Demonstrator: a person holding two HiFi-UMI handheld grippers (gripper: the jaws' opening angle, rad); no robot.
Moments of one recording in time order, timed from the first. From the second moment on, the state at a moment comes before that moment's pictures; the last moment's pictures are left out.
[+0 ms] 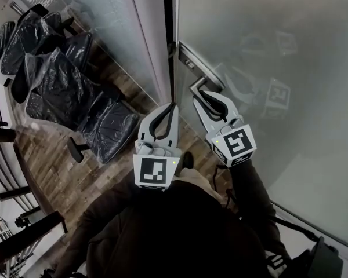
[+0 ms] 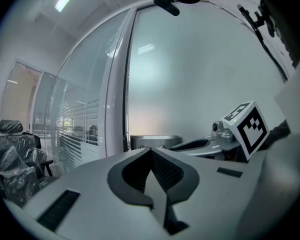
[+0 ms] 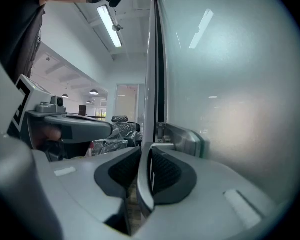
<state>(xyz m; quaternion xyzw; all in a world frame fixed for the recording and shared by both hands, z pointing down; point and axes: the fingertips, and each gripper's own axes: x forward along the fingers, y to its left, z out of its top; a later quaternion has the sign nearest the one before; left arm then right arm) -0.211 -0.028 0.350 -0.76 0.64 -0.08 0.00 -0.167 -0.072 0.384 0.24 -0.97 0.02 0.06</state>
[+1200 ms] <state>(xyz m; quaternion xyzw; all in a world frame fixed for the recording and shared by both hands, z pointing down) -0.195 -0.033 0.314 -0.75 0.65 -0.07 0.02 -0.173 -0.060 0.367 0.24 -0.97 0.02 0.06</state>
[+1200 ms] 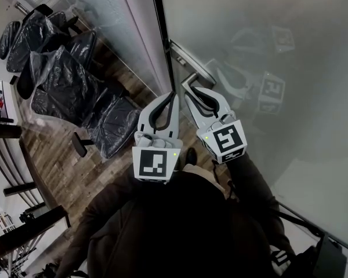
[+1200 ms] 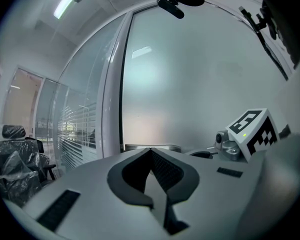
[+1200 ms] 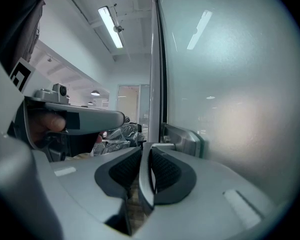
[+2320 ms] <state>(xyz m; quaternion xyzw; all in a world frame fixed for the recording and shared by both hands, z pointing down) -0.205 -0.027 0.305 -0.73 0.68 -0.06 0.03 -0.172 -0.046 0.343 0.21 -0.98 0.00 0.06</state>
